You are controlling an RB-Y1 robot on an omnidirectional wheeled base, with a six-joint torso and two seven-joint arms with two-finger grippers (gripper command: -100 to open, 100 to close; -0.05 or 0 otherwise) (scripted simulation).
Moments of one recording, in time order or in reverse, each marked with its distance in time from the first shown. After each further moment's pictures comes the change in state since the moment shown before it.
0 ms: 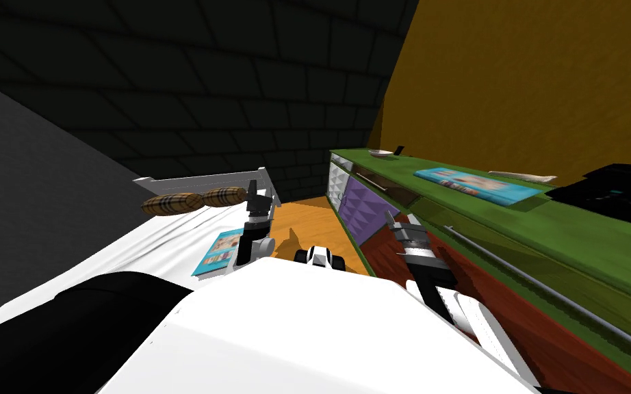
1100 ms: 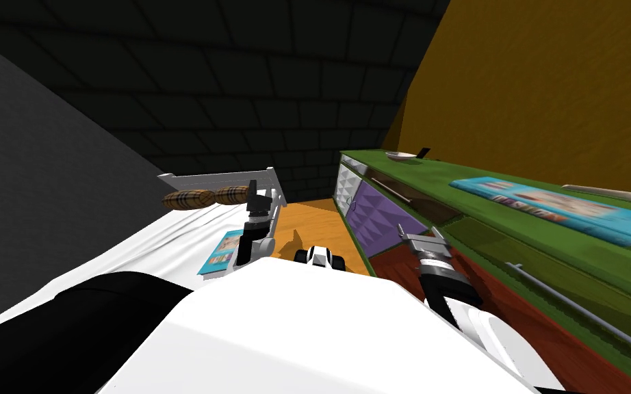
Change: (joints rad) left arm 0.000 0.000 0.000 0.000 0.000 0.000 0.000; right arm 0.080 -0.037 -0.080 0.048 0.280 0.162 0.164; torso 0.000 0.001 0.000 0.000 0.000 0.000
